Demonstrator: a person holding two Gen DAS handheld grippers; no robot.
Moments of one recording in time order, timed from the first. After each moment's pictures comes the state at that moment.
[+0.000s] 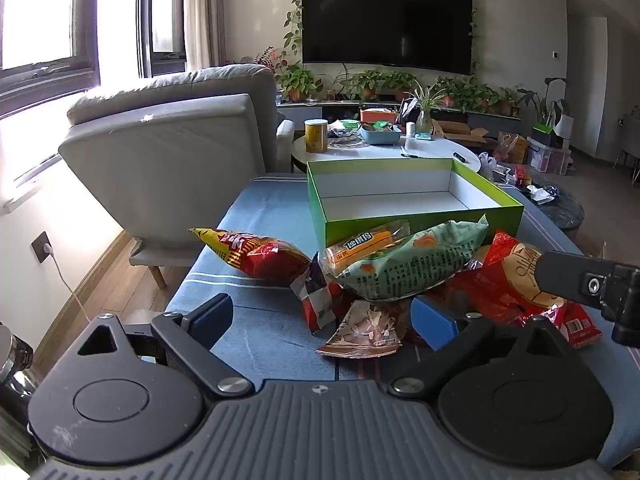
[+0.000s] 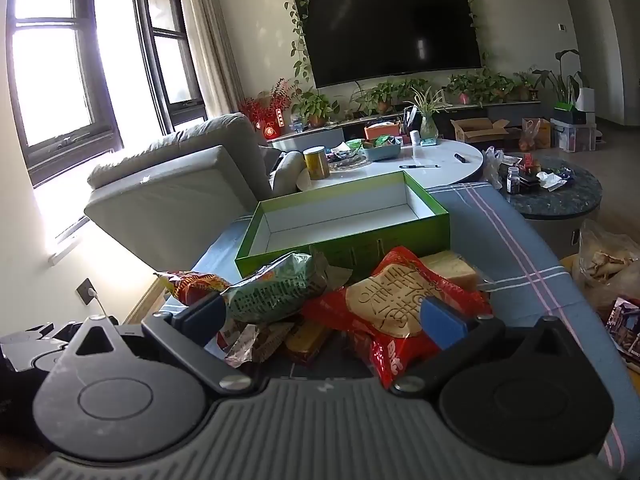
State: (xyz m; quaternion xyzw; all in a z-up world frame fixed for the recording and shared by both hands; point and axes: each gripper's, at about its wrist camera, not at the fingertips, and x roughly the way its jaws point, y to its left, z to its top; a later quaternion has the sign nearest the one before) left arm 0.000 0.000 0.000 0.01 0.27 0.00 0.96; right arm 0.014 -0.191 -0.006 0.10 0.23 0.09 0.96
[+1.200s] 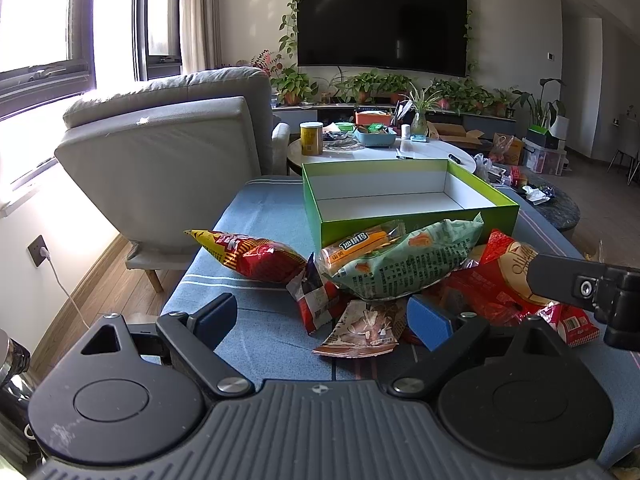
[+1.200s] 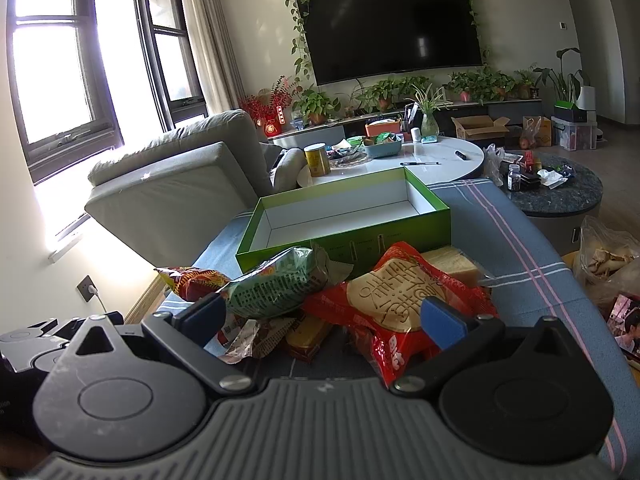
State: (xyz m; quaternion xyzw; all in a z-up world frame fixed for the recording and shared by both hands) left arm -0.003 -0.002 0.000 0.01 0.26 0.00 0.97; right arm 0.013 -0.191 -0.010 0.10 0.24 0.09 0.96
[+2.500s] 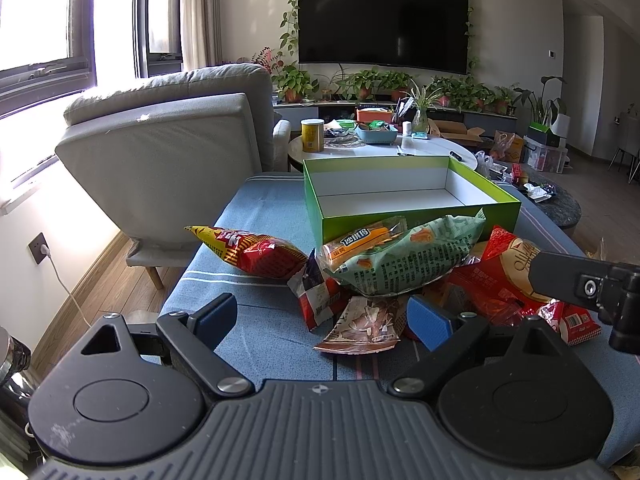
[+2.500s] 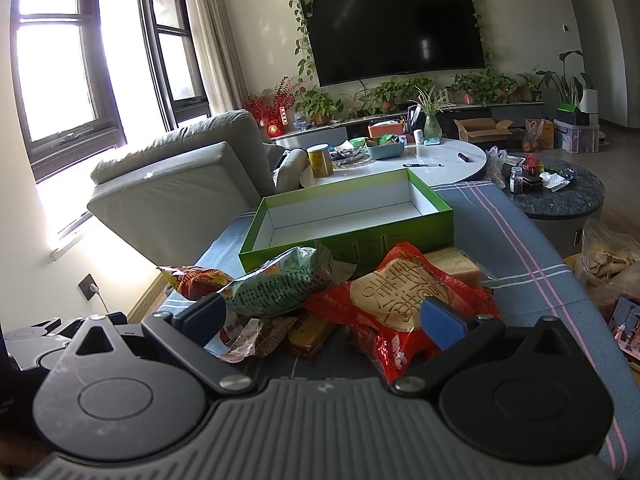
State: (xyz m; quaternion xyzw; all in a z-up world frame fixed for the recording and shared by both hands) left arm -0.004 -0.003 -0.002 0.01 0.26 -0.01 0.97; right arm 0.013 -0.188 -0.012 0.10 0.24 0.09 0.96
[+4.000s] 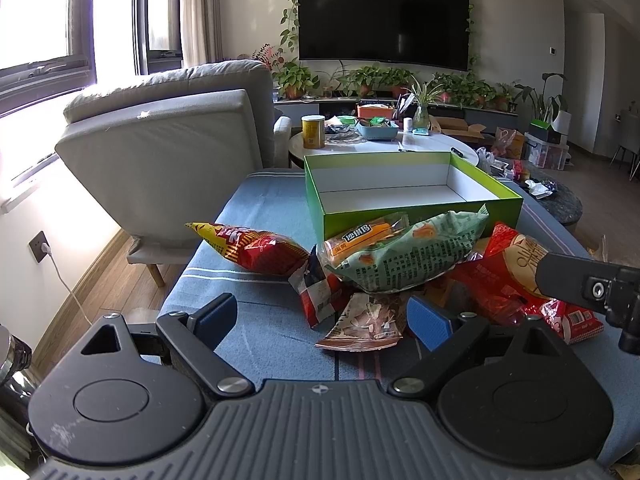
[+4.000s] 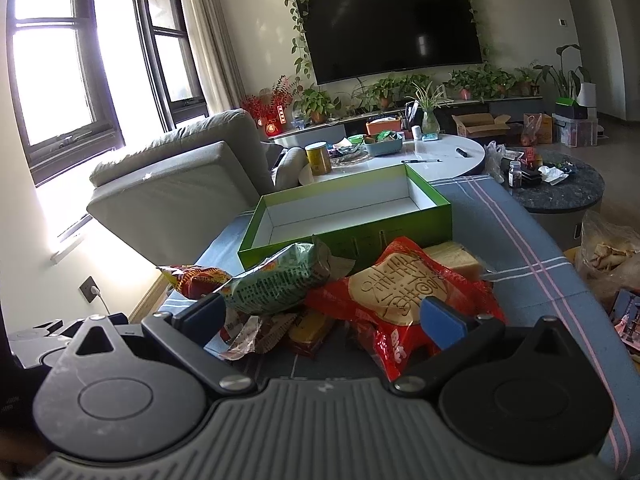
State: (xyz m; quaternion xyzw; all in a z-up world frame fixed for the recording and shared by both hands) left arm -0.002 -0.002 -0.006 0.01 0.27 -0.01 0.96; right arm 0.010 -0.192 -0.013 0.10 0.24 0.09 0.96
